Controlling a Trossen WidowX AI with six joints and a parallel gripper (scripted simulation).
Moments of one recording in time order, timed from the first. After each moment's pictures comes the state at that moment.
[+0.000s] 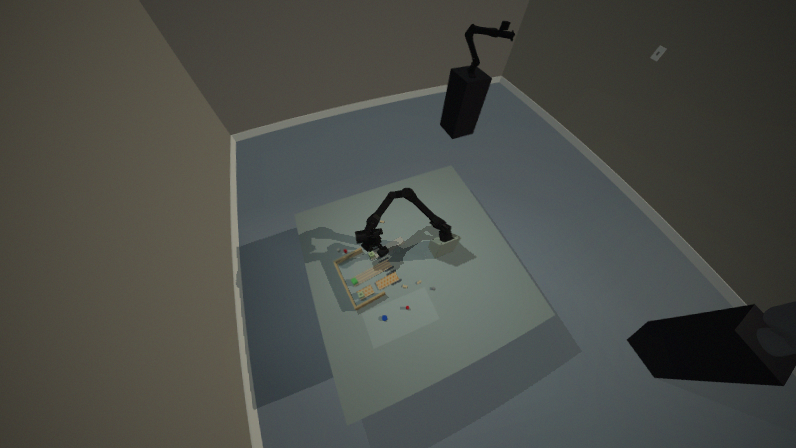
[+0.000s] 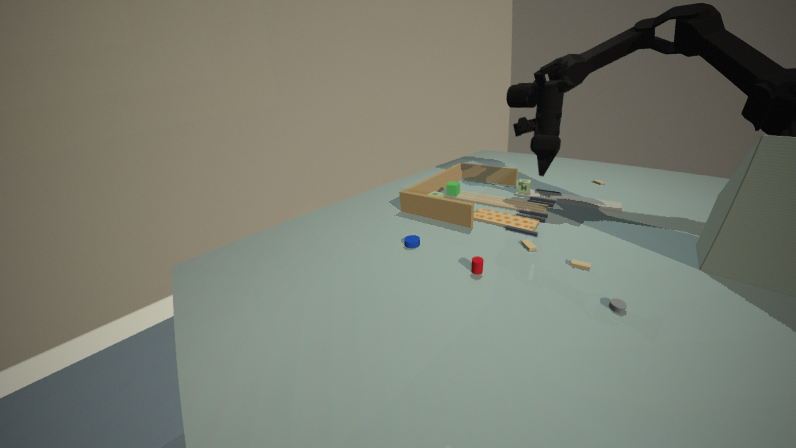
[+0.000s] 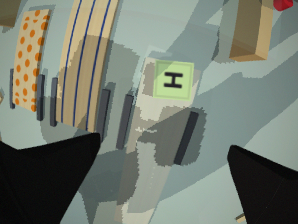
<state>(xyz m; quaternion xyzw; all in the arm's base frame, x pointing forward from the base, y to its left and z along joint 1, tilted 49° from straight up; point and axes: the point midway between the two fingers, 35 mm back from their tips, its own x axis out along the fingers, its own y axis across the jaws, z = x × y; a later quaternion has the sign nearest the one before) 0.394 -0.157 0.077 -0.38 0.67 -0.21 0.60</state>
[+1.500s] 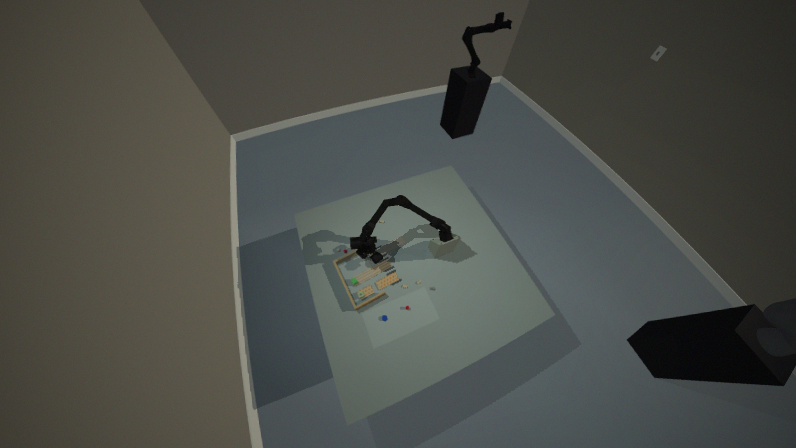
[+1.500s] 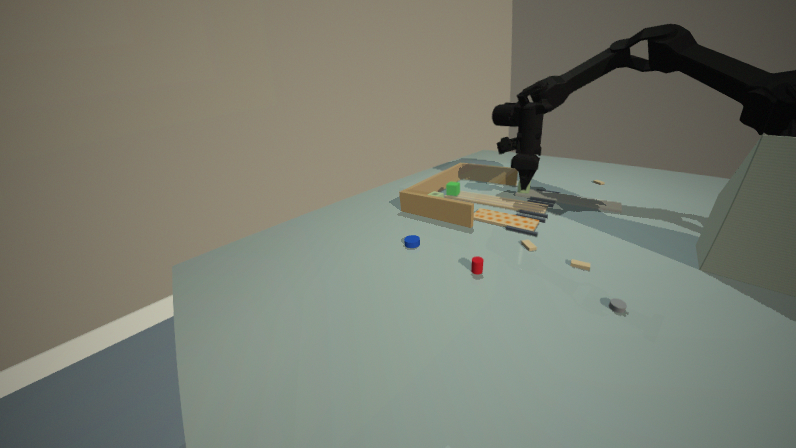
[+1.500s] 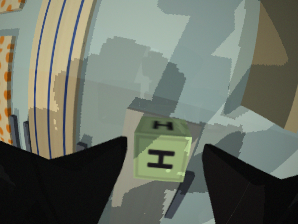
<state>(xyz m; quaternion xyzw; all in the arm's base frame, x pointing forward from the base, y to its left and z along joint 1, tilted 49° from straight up) 0.433 -0.191 0.042 -0.38 0.67 -0.21 0.60</state>
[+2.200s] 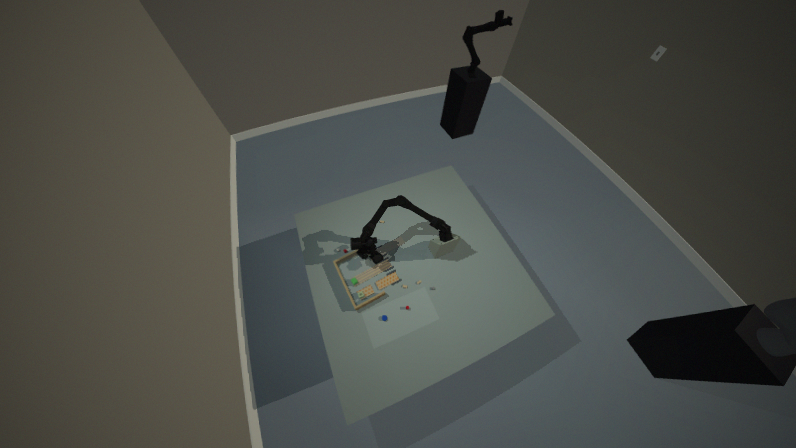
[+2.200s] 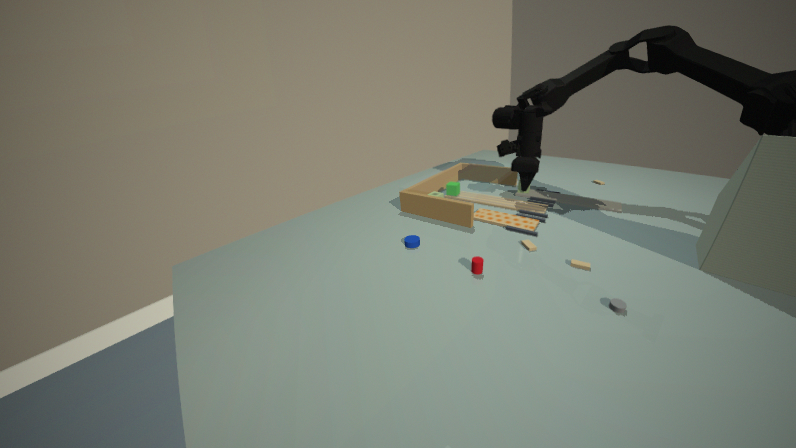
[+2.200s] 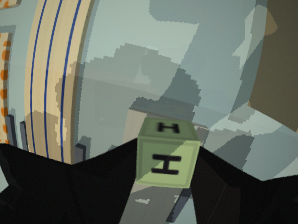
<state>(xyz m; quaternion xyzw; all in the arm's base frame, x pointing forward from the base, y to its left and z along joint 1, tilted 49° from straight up) 0.432 -0.195 0.037 -0.38 0.67 -0.21 0.60</state>
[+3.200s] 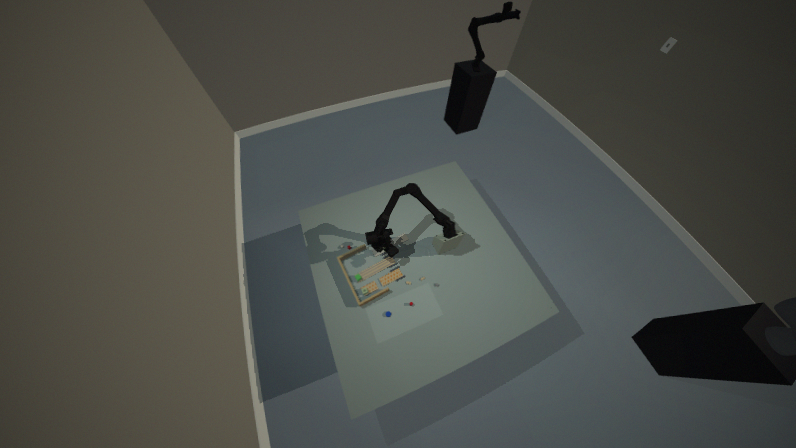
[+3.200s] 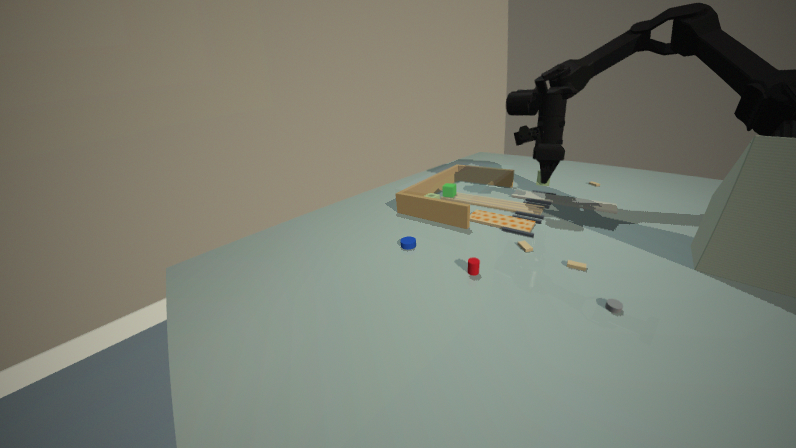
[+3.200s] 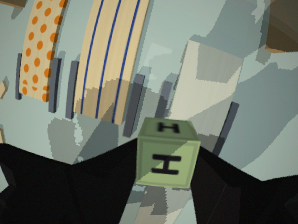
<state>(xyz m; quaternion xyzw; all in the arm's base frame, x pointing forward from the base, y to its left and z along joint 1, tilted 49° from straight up) 0.368 -0.146 0.044 -0.38 0.68 -0.21 0.60</state>
